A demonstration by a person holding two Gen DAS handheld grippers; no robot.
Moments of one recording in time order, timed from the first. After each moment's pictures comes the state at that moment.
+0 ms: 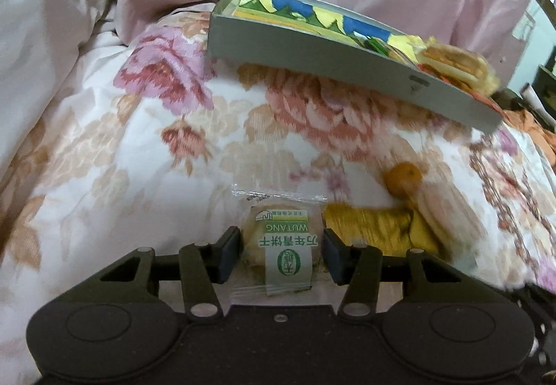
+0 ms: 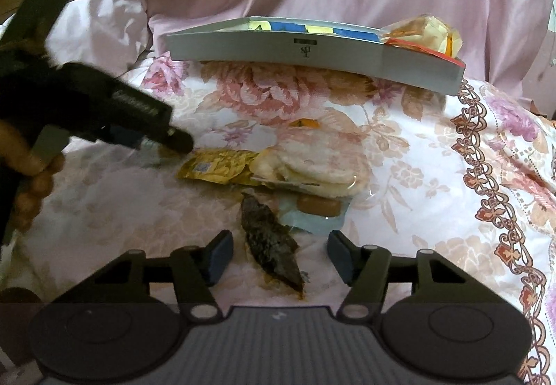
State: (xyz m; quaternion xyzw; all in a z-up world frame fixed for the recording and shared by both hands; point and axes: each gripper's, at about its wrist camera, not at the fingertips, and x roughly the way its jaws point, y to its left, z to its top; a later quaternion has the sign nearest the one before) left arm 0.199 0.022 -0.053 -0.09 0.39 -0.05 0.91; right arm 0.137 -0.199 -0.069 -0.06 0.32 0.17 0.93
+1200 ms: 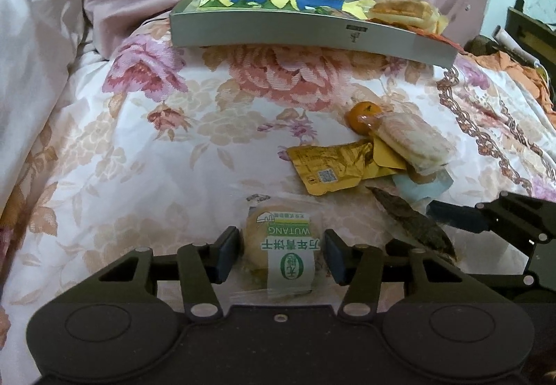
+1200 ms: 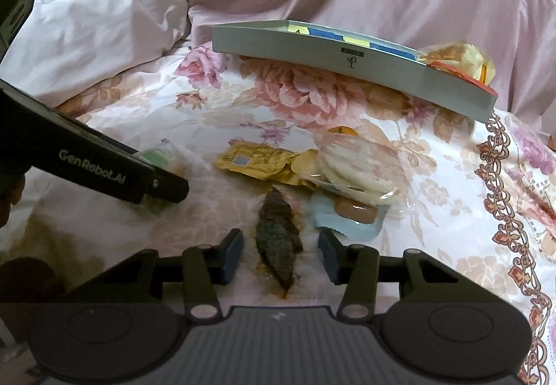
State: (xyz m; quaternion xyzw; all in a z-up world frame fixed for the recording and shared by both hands) left arm 0.152 -0.004 -0.054 0.00 0.39 -0.08 0.92; right arm 0.122 -0.179 -0.071 -0.12 0.30 0.20 0.93
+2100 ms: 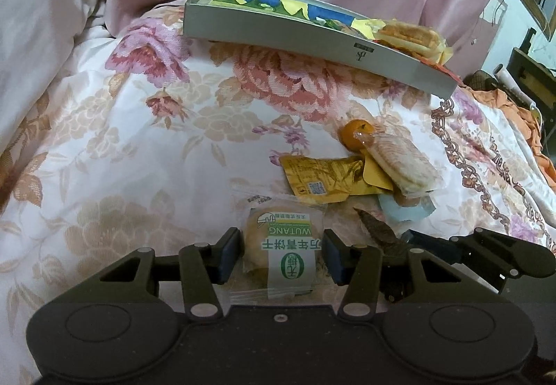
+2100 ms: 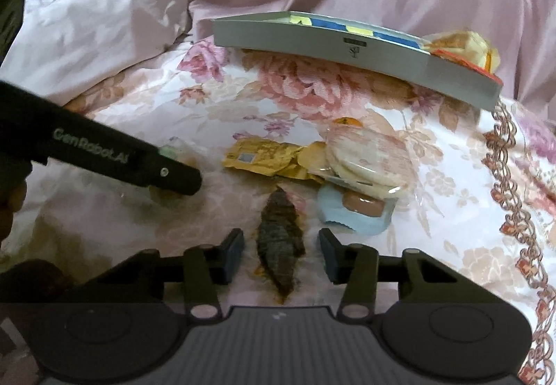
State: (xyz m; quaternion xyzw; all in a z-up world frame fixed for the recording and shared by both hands) left arm 0.150 0.004 -0.053 -0.08 0.39 -0.08 0.91; right arm 0.126 -0.179 -0.070 -0.11 0.31 0.22 0.92
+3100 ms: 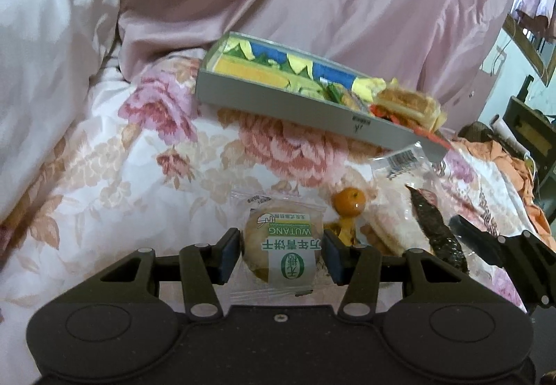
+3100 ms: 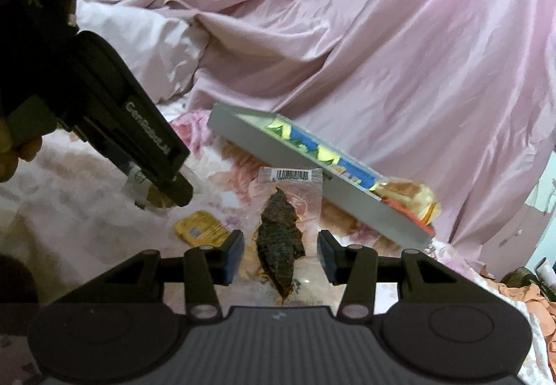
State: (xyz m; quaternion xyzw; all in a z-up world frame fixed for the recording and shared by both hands) left arm 0.151 0.015 -0.018 -0.12 0.32 -0.07 0.94; right arm 0.090 -0.166 -0.040 -0.24 0.11 0.15 0.95
